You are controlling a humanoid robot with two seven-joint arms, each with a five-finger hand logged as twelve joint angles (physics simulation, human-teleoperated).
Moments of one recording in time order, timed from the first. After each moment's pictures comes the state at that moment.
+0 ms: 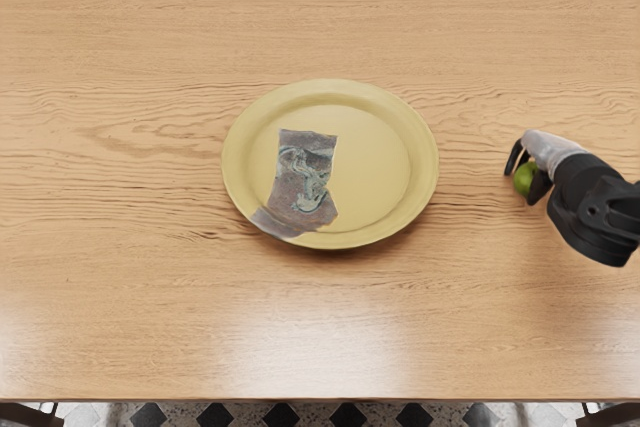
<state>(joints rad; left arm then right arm) 0.01 0.00 -0.07 -0.08 0.09 -0.23 0.11 1.31 -0.64 -0.40 1.41 -0.86 -0.45 -0.61</state>
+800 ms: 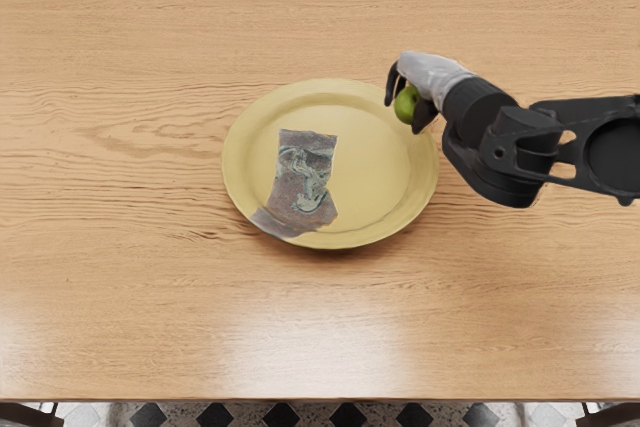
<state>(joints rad) 0.01 0.00 -0.07 -0.08 0.09 -0.23 0.11 1.57 -0.40 -0.35 1.46 -0.84 -0.43 -0.61</state>
